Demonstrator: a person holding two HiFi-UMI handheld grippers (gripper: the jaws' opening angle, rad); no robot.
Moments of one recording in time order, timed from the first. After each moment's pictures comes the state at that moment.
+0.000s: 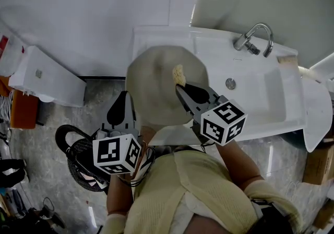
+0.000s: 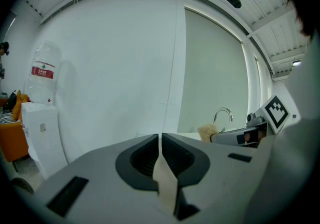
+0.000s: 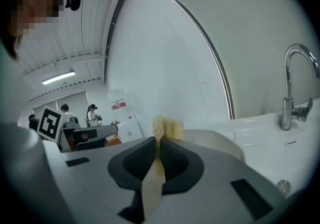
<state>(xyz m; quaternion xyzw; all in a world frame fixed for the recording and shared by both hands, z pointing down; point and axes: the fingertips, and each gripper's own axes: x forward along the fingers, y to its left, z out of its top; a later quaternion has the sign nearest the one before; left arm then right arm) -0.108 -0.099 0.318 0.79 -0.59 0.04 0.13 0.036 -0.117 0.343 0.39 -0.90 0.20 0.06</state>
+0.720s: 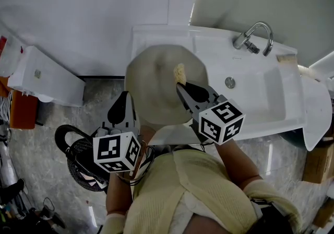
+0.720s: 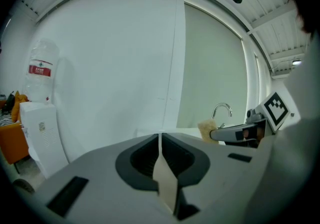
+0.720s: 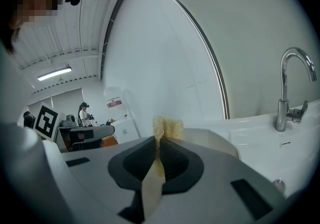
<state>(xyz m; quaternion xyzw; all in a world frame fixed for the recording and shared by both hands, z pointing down) -0.107 -0.101 0.330 0.80 -0.59 0.06 0.14 0.039 -0.121 0.350 0.41 -0.89 0.19 0.08</state>
